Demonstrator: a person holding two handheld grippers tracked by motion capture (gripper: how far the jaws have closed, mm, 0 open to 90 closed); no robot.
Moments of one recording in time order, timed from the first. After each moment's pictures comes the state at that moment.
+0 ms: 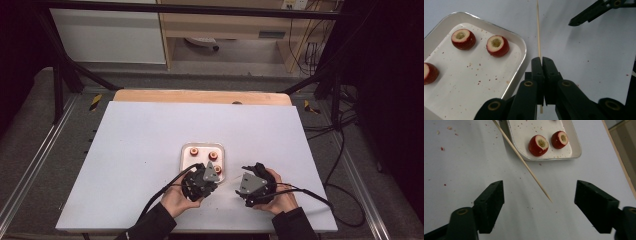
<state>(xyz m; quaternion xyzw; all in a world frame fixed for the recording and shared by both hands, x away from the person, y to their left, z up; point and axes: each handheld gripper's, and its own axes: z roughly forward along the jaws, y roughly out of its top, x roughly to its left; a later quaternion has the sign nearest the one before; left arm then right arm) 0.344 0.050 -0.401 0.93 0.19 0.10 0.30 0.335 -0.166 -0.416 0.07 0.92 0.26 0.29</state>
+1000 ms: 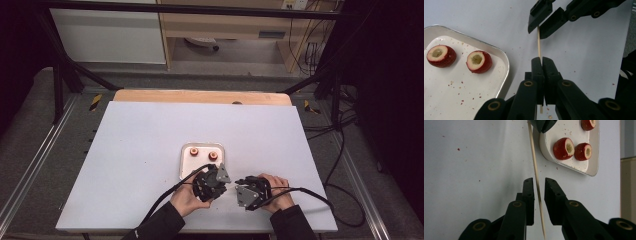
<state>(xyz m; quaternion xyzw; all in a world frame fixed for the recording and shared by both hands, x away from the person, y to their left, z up) 0.345 0.022 -0.399 0.94 0.16 0.08 0.30 0.334 -0.159 -0.429 -0.12 0.92 0.20 0.31</state>
